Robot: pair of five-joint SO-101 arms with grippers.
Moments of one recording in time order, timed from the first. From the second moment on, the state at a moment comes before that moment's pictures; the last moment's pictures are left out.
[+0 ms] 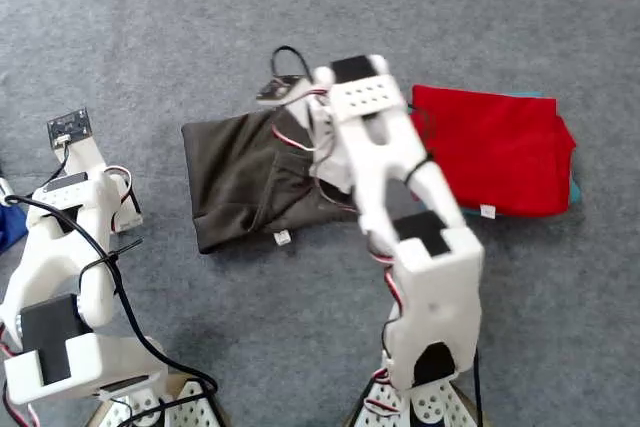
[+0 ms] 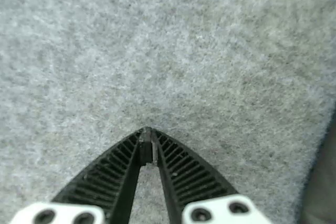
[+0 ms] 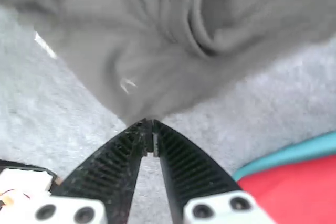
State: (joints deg) left arm -24.1 -6.1 45.8 42.5 4.2; right arm -14.7 26.0 -13.0 95.5 41.9
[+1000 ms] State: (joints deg) left arm -24.1 -6.1 45.8 42.5 4.2; right arm -28.2 46.3 -41.9 82.9 26.5
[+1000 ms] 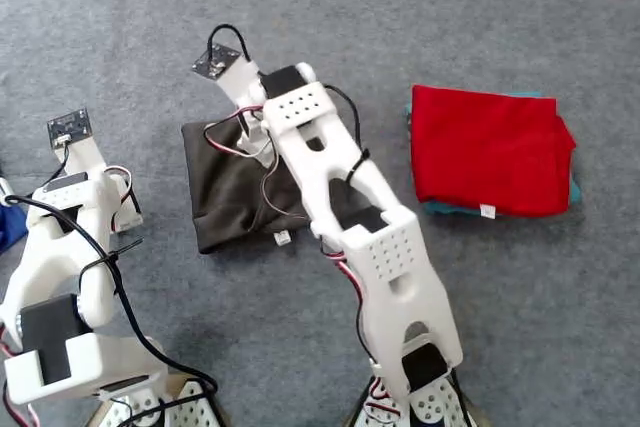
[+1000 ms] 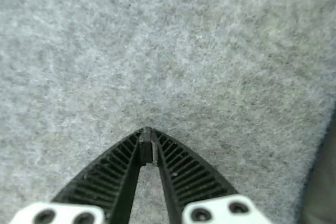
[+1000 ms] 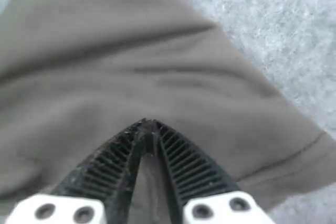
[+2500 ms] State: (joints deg) left arm -24.1 -6.1 45.8 42.5 4.2; right arm -24.3 52.4 -50.0 100.6 29.9
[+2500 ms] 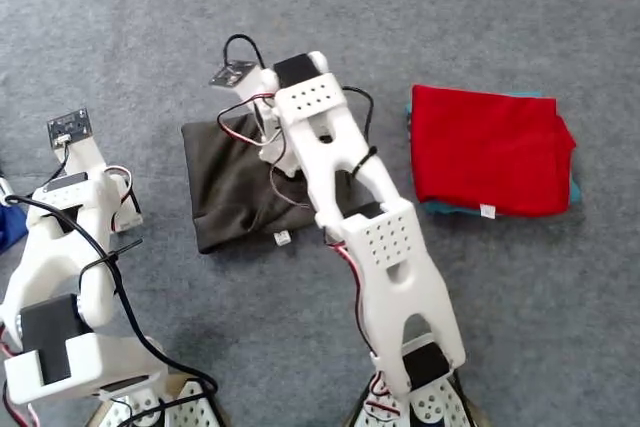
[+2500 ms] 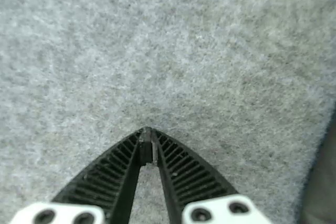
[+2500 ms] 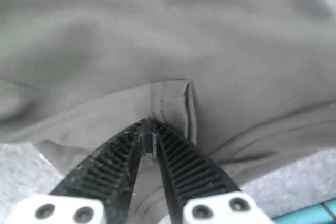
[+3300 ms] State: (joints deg) left arm -24.1 -6.1 45.8 42.5 4.2; right arm -27.3 47.0 -43.1 89.5 35.0
